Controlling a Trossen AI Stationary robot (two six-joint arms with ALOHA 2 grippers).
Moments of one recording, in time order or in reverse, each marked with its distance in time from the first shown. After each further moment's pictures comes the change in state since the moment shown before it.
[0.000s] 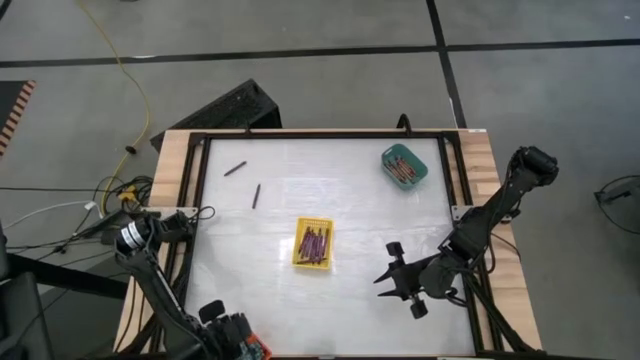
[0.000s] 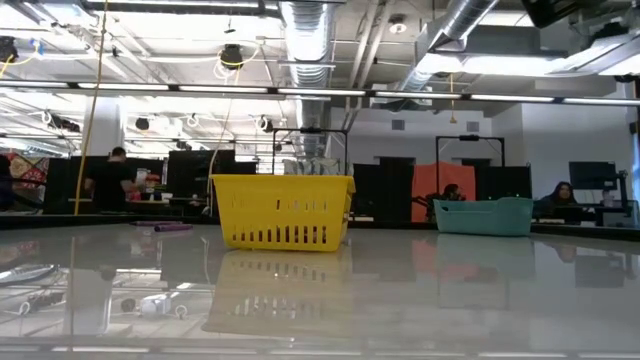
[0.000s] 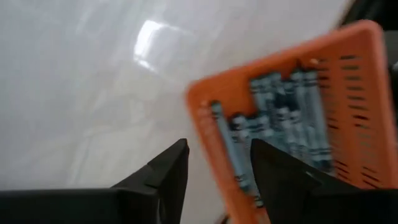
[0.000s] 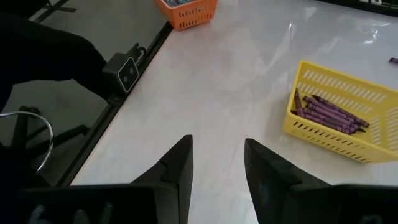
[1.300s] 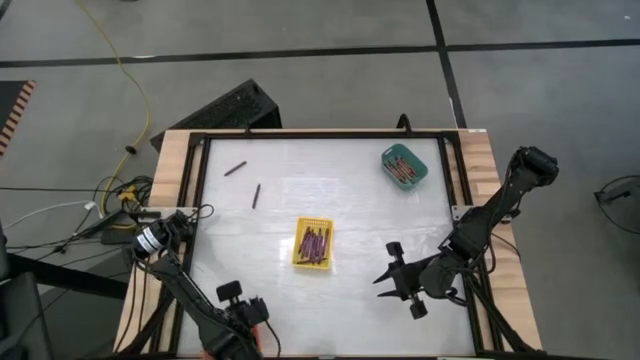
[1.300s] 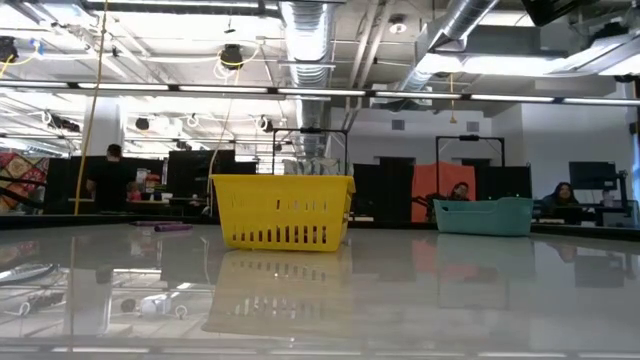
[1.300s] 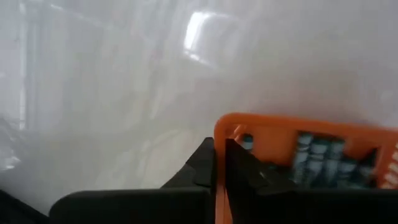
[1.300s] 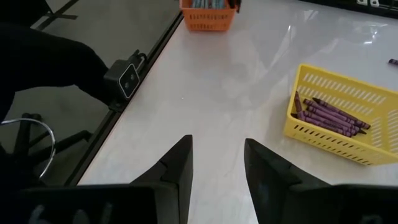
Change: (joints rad) left arm 0.131 0.100 -0.006 -0.237 0.021 0.246; right arm -0.003 0.000 0.000 0.016 0.003 0.011
